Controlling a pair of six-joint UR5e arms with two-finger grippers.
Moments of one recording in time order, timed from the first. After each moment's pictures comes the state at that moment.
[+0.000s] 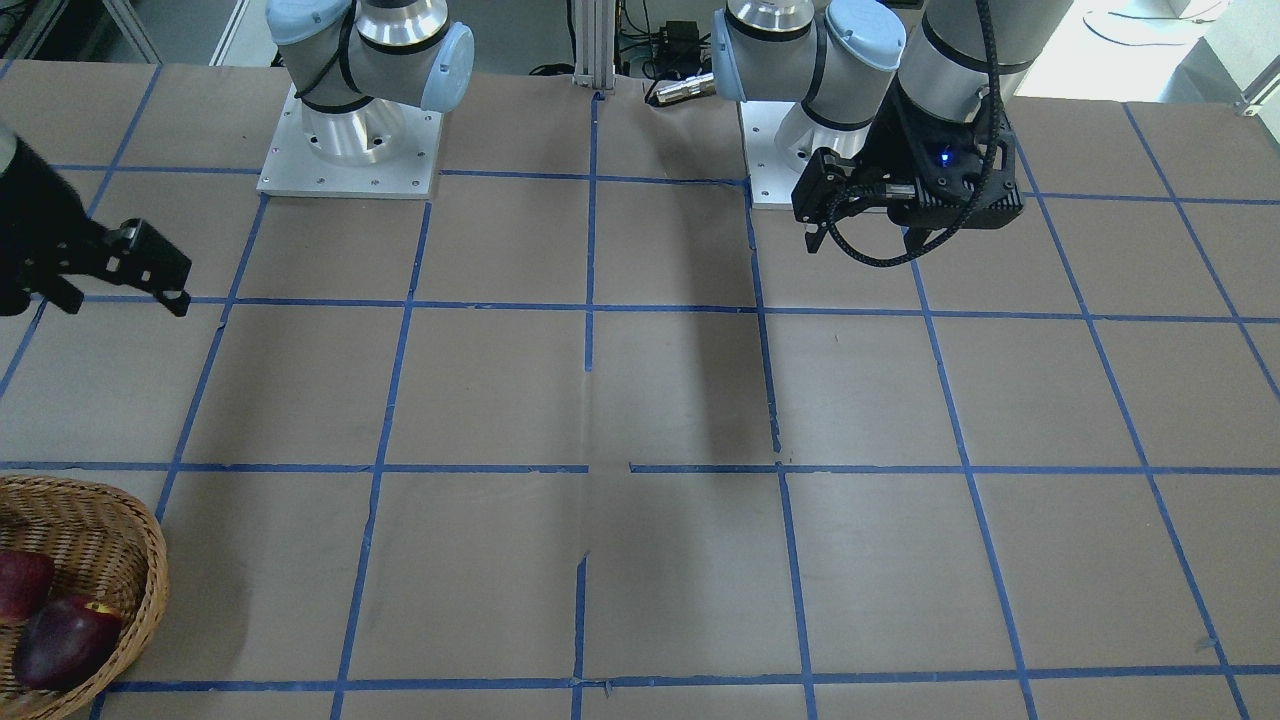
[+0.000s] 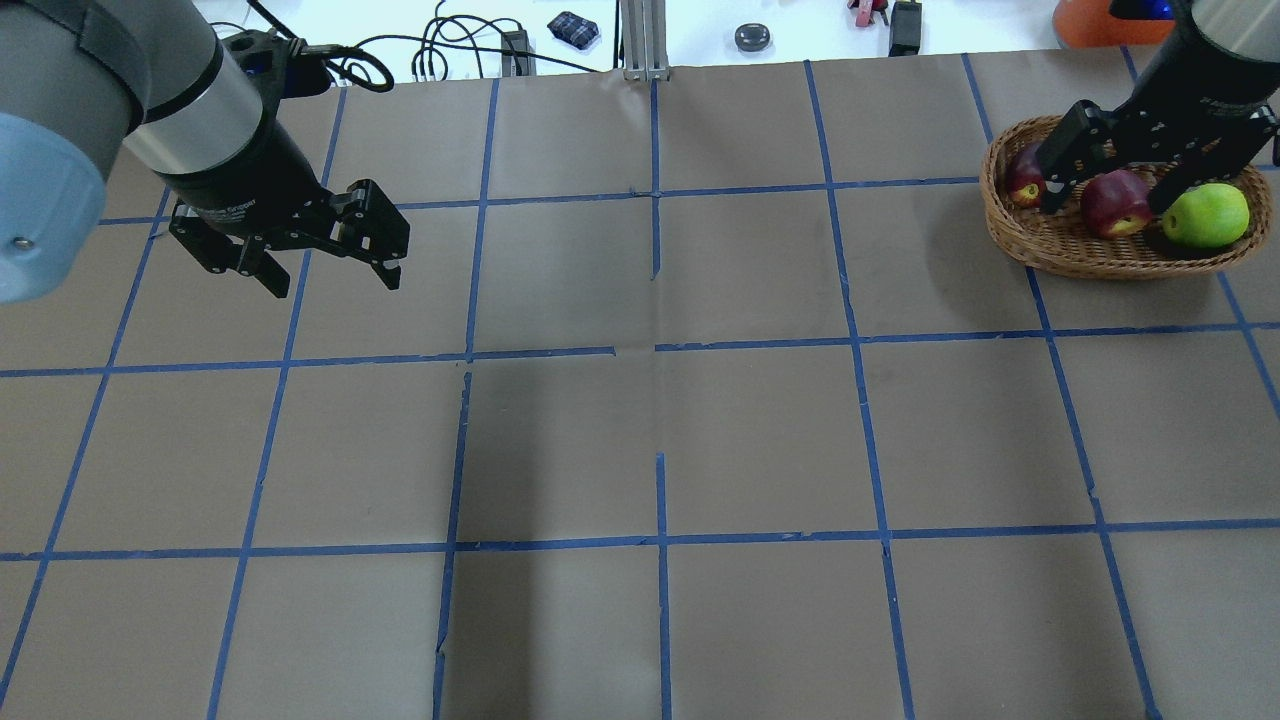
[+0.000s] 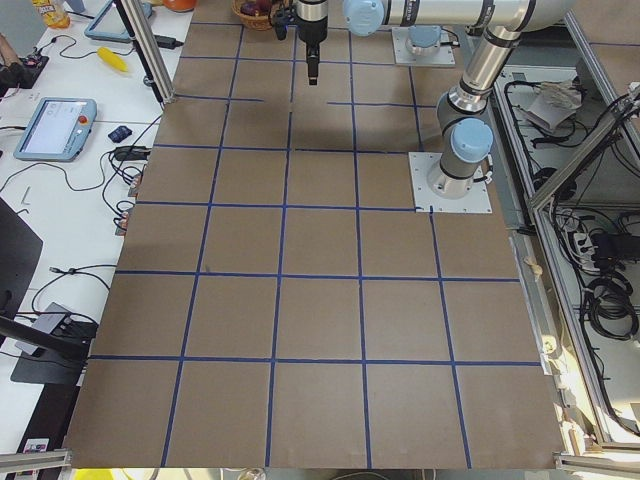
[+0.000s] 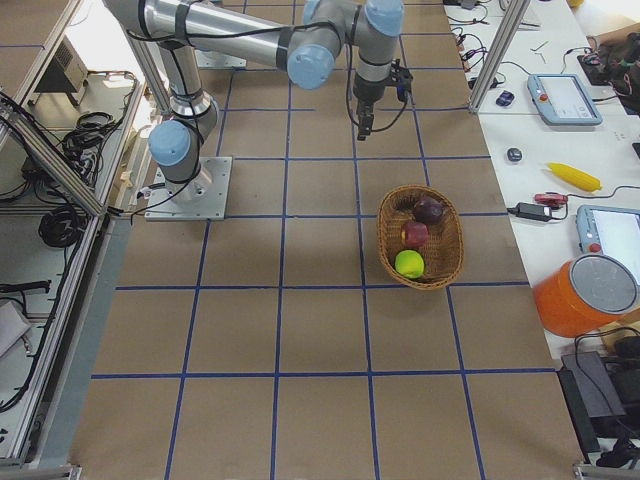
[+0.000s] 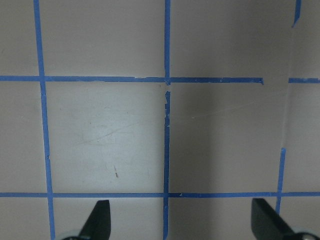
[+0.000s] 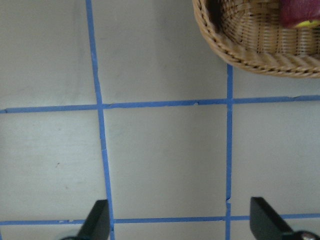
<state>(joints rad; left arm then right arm) -1.55 -1.51 -1.64 -1.57 1.55 0.00 1.31 -1.54 1.59 -1.58 -1.55 -0.23</state>
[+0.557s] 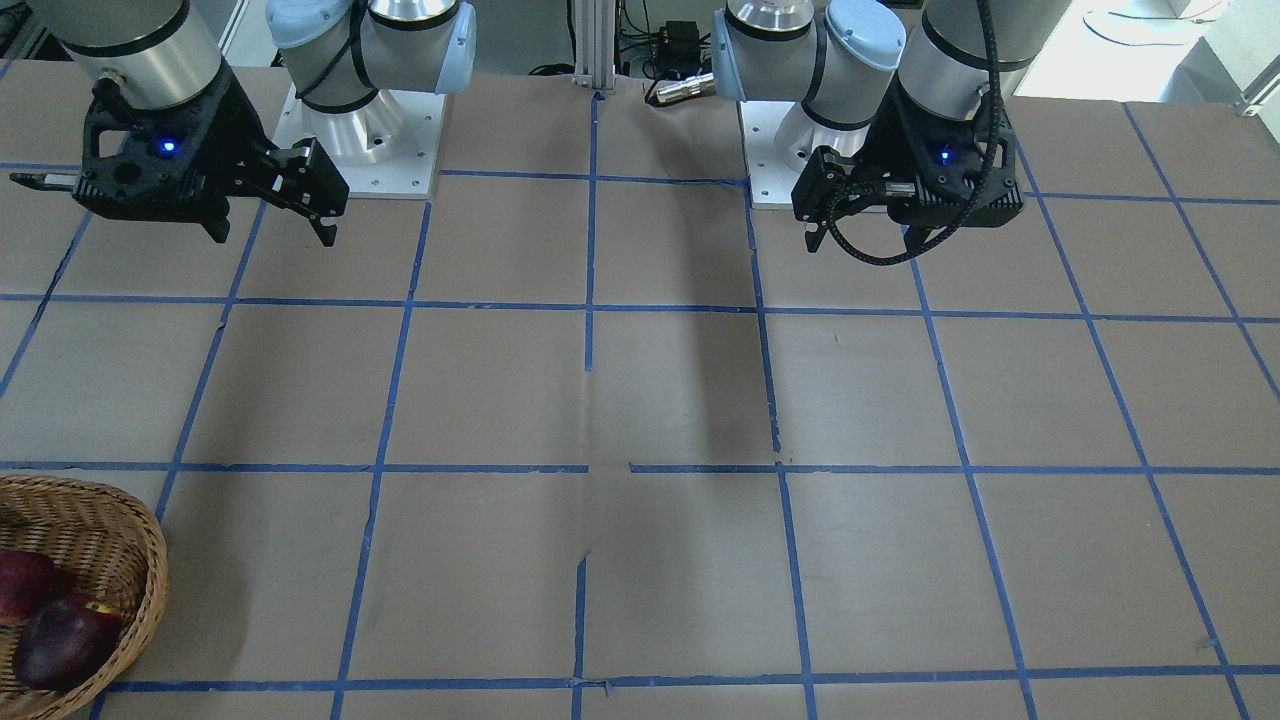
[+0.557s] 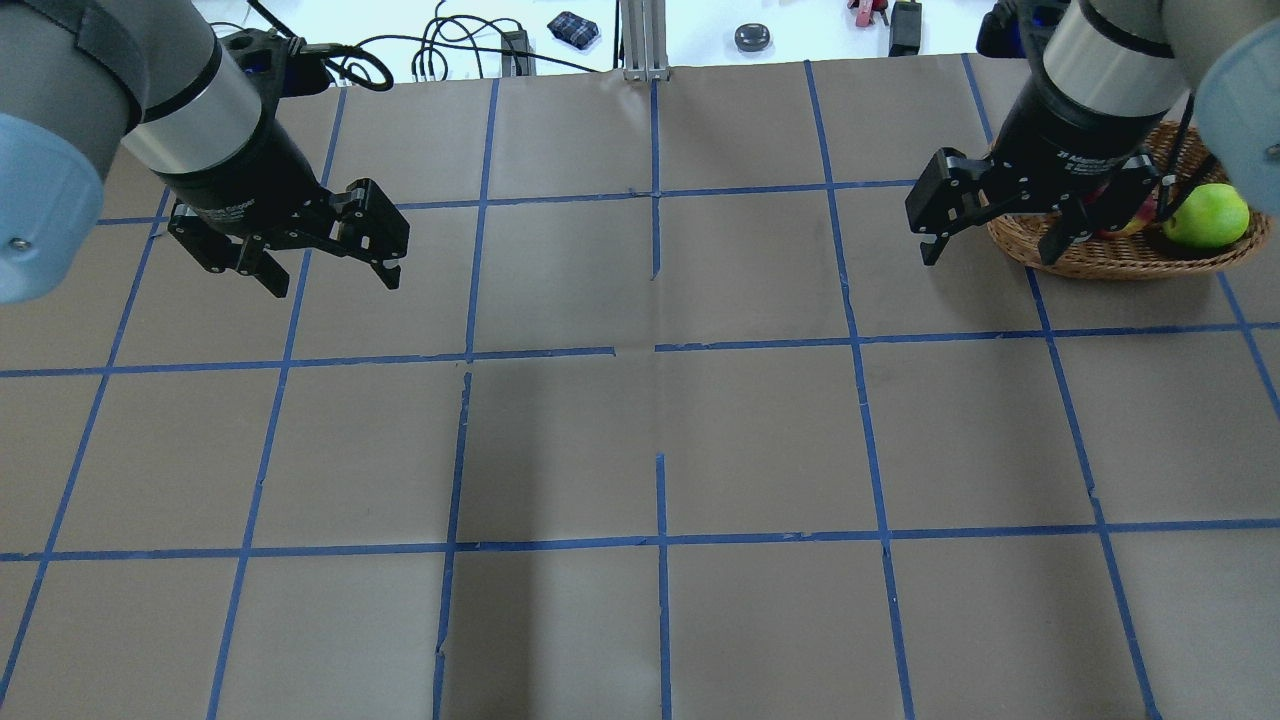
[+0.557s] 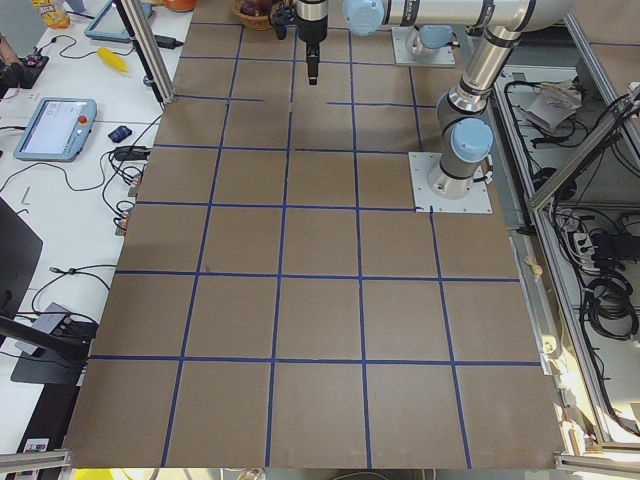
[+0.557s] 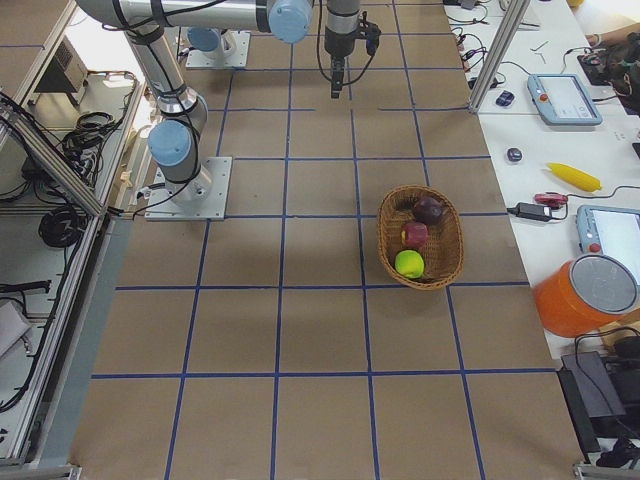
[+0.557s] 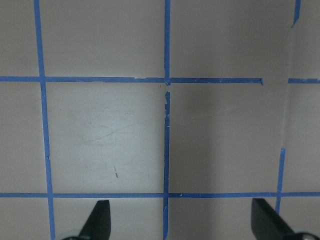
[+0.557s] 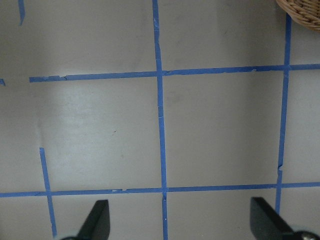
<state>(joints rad) -1.55 -1.51 -1.64 -1.57 1.55 0.00 1.52 -1.62 1.62 -1.53 -1.55 -0.01</state>
